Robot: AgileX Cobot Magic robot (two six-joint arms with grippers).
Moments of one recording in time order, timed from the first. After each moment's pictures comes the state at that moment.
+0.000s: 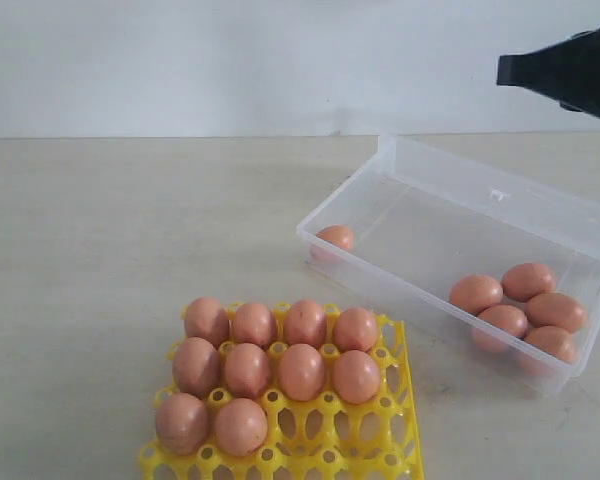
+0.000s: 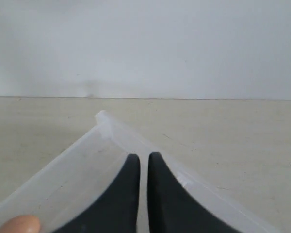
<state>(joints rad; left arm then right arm) -0.03 0.00 0.00 -0.18 0.32 0.14 0.08 1.32 -0.84 1.75 -0.09 -1.63</state>
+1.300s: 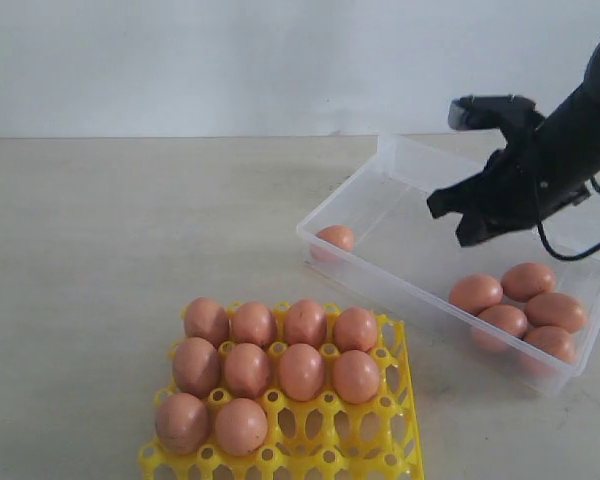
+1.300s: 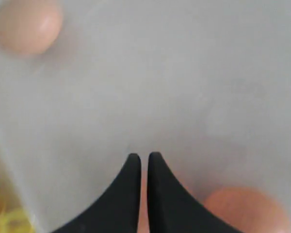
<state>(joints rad) -0.03 0.00 0.00 -0.18 0.32 0.14 0.03 1.79 -1.14 0.40 0.62 -0.39</state>
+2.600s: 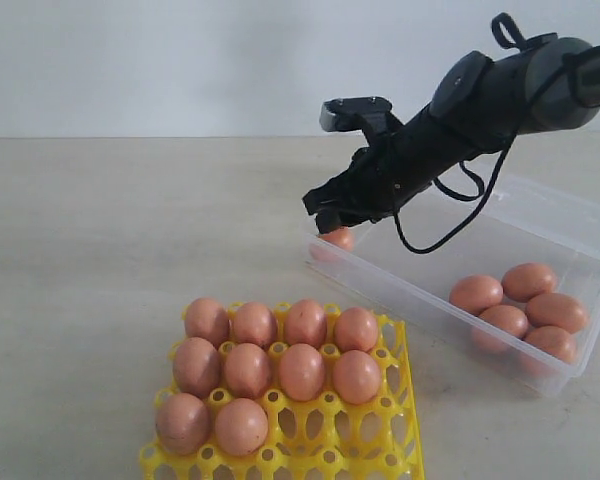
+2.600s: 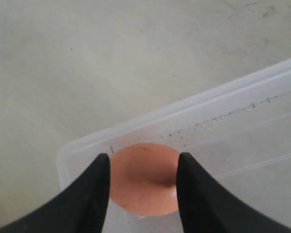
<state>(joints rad) -0.03 0.00 0.00 -0.18 0.32 0.14 0.22 2.11 -1.44 0.72 0.56 -0.71</state>
